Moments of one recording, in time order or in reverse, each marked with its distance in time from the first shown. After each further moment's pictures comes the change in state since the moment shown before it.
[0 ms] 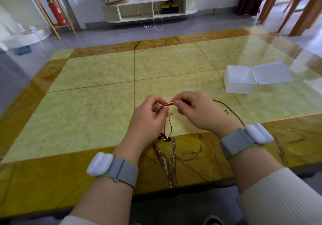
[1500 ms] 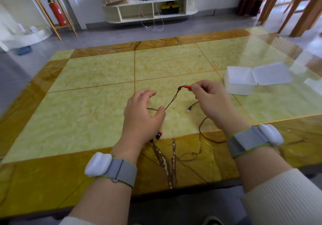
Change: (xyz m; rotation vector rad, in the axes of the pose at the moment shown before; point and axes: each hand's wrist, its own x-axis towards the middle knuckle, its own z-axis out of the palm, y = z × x) left_hand 0.006 0.000 -0.009 0.341 0.098 0.037; right_hand 0.003 0.000 -0.016 0.305 0.335 0.268
